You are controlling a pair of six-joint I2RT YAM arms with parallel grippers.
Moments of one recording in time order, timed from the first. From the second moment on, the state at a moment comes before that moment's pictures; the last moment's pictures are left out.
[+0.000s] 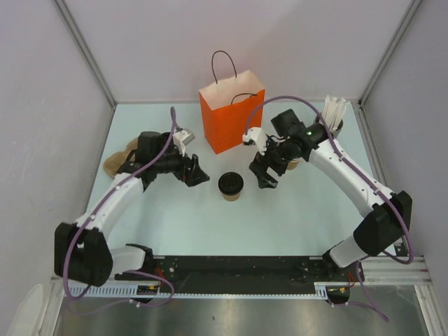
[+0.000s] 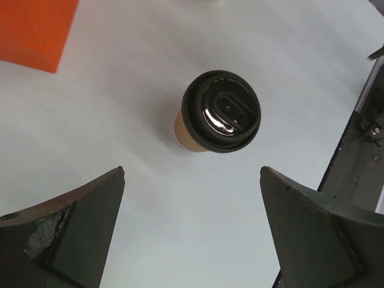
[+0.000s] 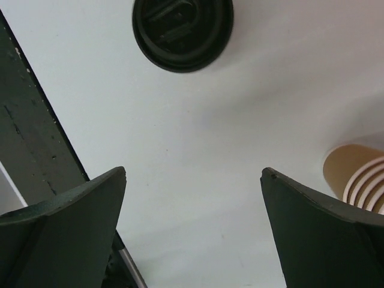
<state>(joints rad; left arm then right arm) -0.22 1.17 0.86 -0.31 0.76 0.12 0.59 1.55 1.52 -1.06 -0.40 -0.53</state>
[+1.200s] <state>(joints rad) -0.39 1.71 1.12 -0.34 0.80 0.11 0.41 1.39 1.28 -0.89 -0.62 -0.48</state>
